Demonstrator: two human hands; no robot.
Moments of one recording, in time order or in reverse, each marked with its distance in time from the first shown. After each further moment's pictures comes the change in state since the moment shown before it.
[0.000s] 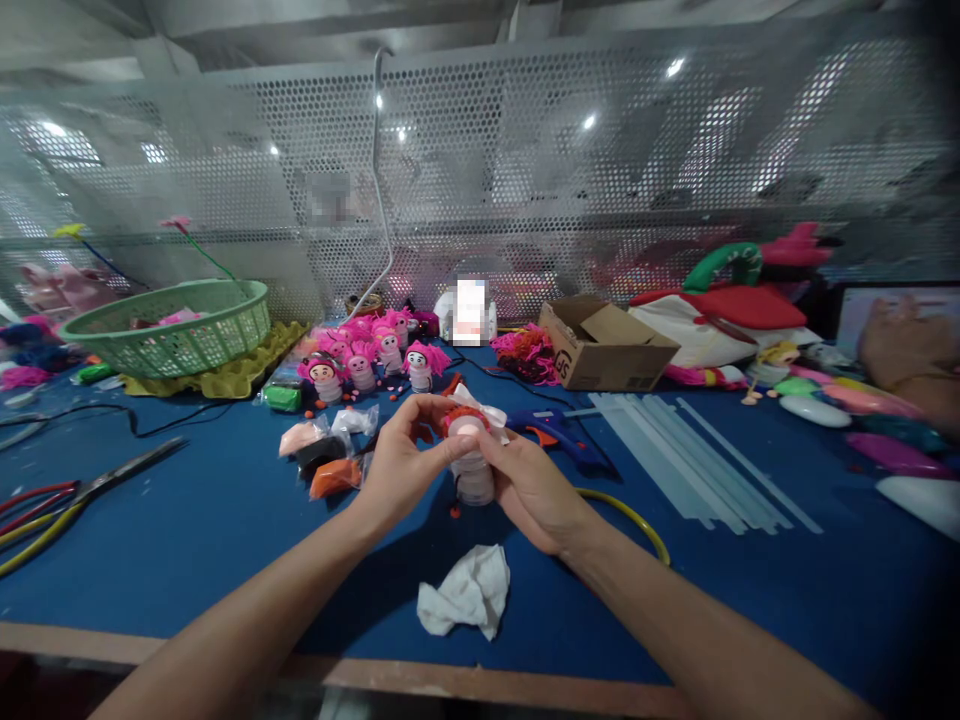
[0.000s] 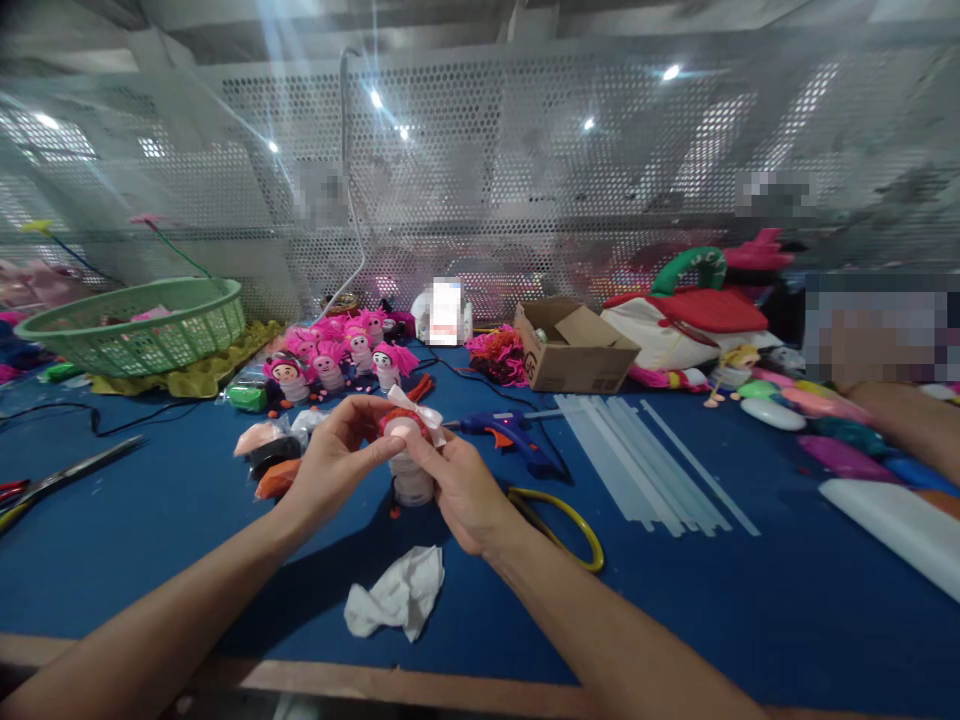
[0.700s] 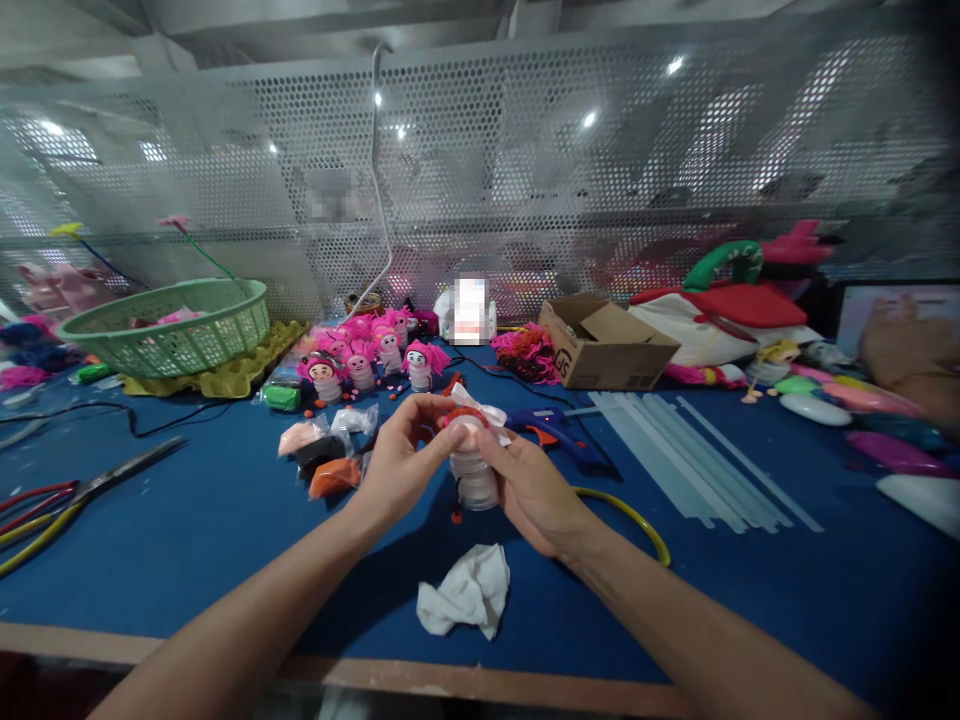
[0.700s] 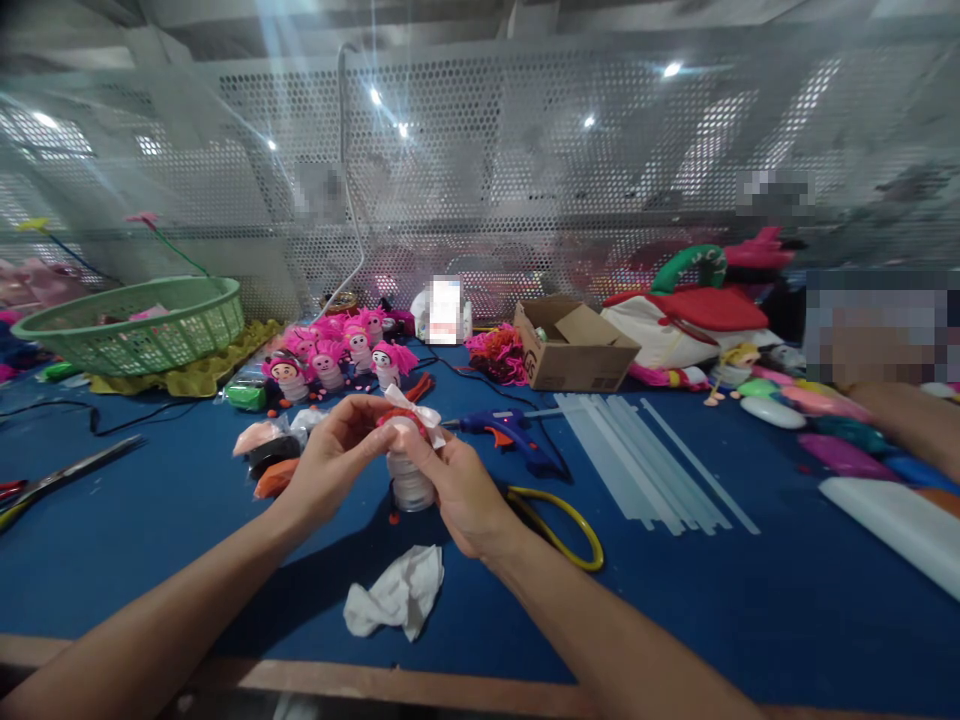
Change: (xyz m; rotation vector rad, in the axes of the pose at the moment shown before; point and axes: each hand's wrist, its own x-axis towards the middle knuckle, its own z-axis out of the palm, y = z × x) left_hand -0.001 0.001 0.000 -0.067 -0.033 -0.053; right_hand -0.003 0.001 0.002 -0.007 0.051 -0.009
